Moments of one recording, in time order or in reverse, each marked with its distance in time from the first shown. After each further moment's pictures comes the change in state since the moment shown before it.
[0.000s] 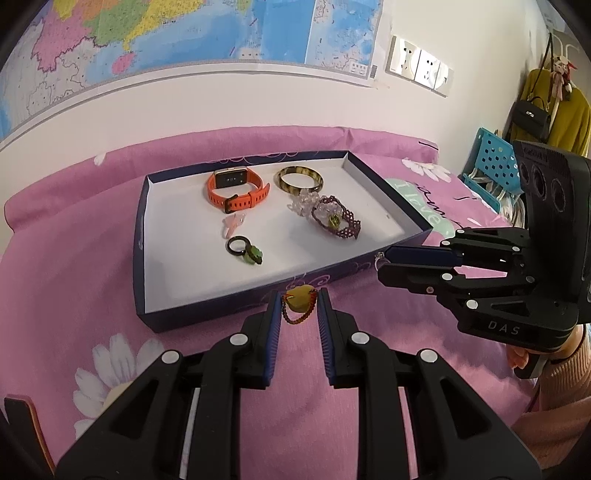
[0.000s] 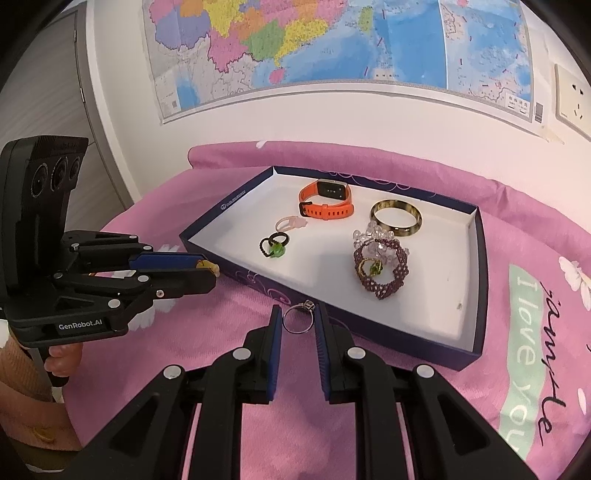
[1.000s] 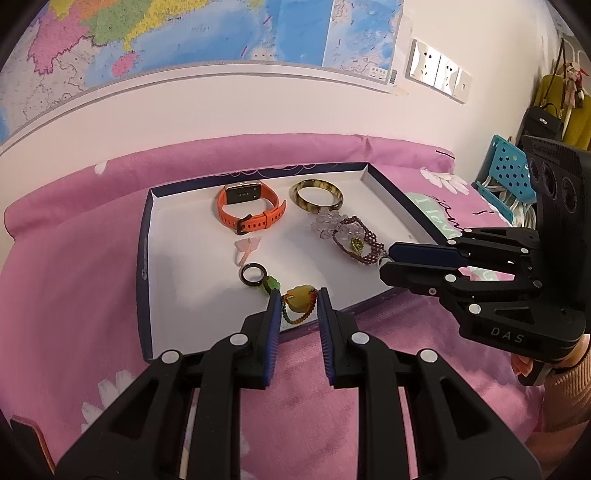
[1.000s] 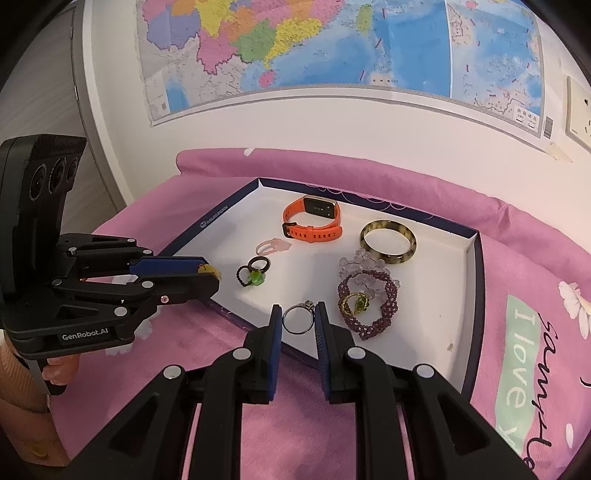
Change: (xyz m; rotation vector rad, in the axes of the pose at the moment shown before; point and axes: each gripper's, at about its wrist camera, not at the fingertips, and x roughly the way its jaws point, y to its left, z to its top) left arm 0.023 0.013 0.025 -0.017 0.001 0.033; right arm 0.020 -0.012 0.026 -0.014 0.000 -0.025
